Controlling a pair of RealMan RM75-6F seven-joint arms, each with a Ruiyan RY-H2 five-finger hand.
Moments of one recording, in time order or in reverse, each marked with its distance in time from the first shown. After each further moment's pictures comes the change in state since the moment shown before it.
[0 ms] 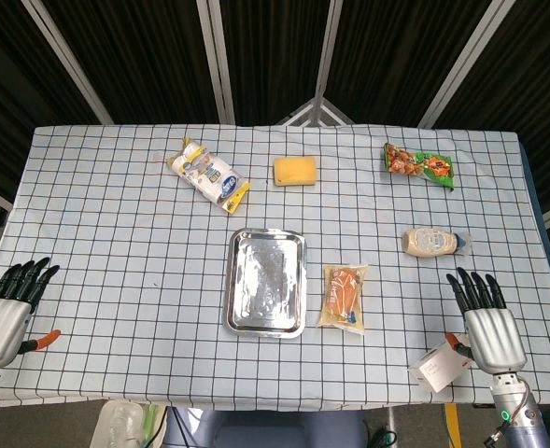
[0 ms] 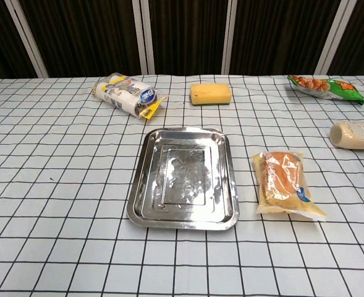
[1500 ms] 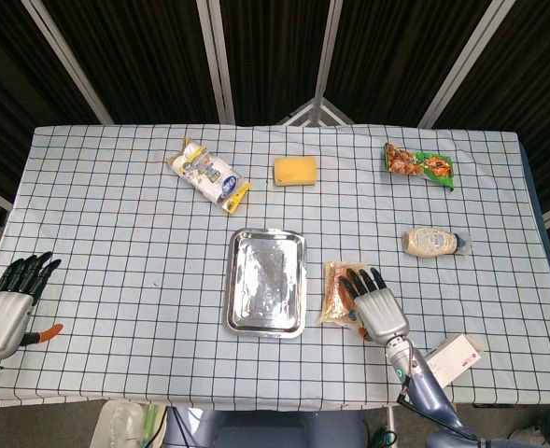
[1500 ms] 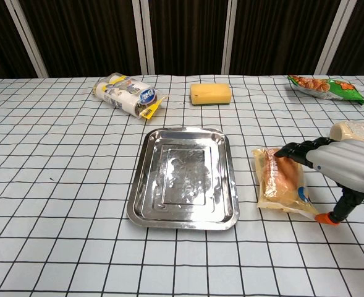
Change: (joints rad) left arm -0.029 -0.003 -0.017 0.008 -0.033 -0.046 -0.025; right arm 0.305 -0.287 0.086 -0.034 0.340 -0.388 -0.446
